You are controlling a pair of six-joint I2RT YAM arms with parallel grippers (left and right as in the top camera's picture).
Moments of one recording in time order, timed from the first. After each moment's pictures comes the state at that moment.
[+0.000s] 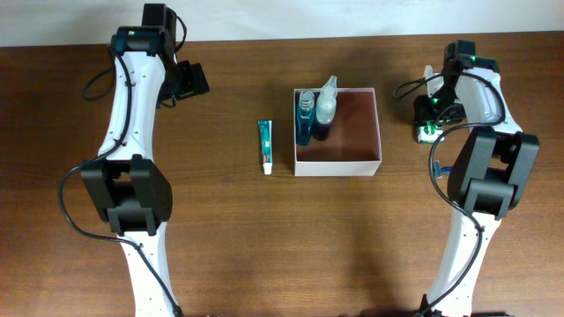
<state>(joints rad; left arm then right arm) -0.04 2.35 2.36 -1.34 -0.05 -0.36 -0.21 2.45 2.08 -1.08 -0.01 -0.26</state>
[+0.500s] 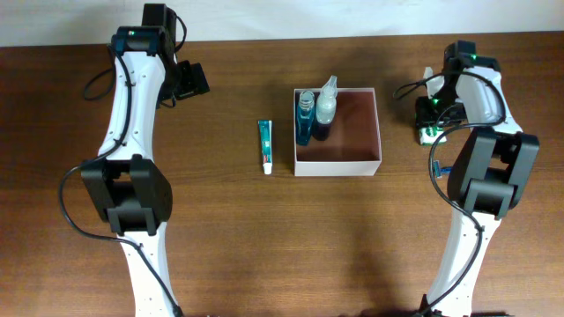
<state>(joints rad) -0.04 2.35 2.36 -1.34 -0.05 -0.36 -0.21 2.45 2.10 -1.14 -0.02 -0.25</state>
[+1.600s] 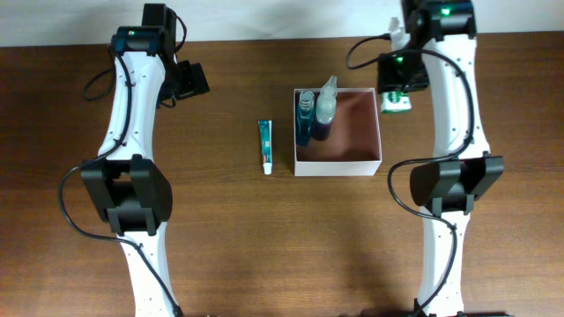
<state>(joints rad) -0.04 2.35 2.36 -1.34 -0.05 -0.36 0.07 2.46 2.76 -1.69 -0.07 0.03</state>
